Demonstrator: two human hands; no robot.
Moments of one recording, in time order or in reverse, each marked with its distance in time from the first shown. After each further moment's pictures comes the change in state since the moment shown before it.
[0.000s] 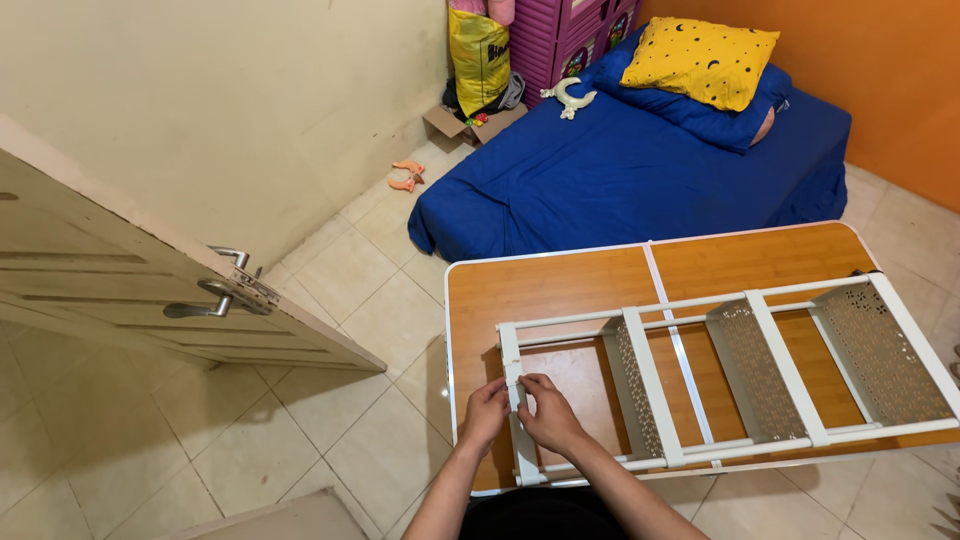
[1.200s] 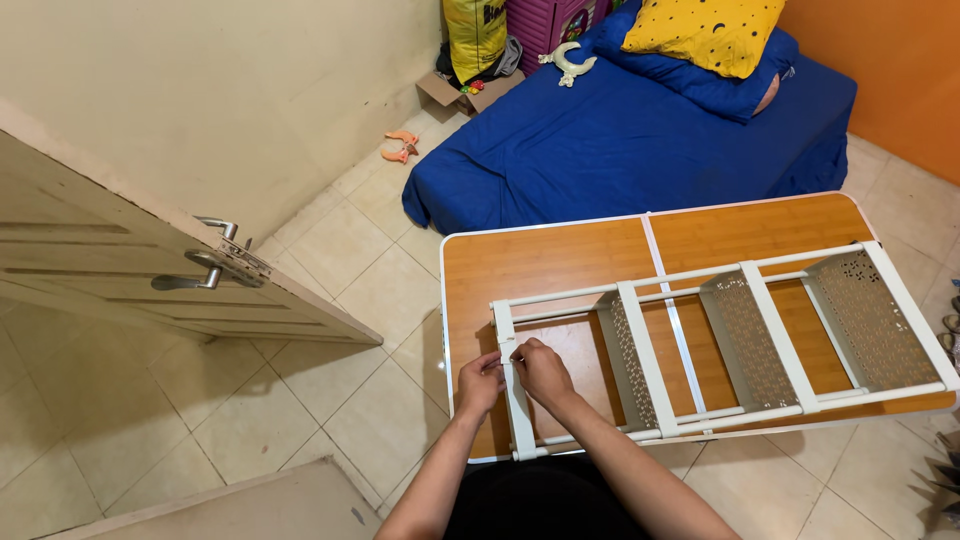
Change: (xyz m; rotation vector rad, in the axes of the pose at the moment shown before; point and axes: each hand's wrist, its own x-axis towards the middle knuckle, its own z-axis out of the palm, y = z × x) left_hand 0.010 -0.022 -0.006 0.086 0.141 0.015; right_hand 0.024 0.010 0.007 -0.186 0.093 -0.039
